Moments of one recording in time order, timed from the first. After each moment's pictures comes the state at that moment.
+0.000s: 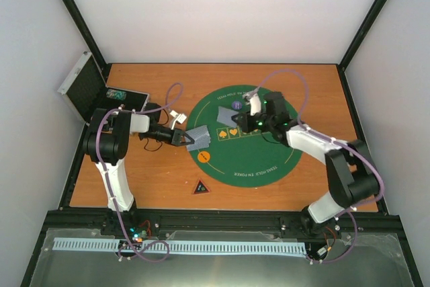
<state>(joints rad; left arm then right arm) -0.12 1.98 0.98 -0.34 1.04 0.26 0.44 1.60 0.88 0.11 -0.57 0.21</state>
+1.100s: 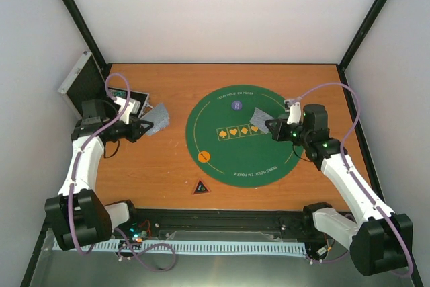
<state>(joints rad) 0.25 1.18 0.87 -0.67 0.89 0.41 0.20 1.02 0.71 -0.26 -0.49 0.34</state>
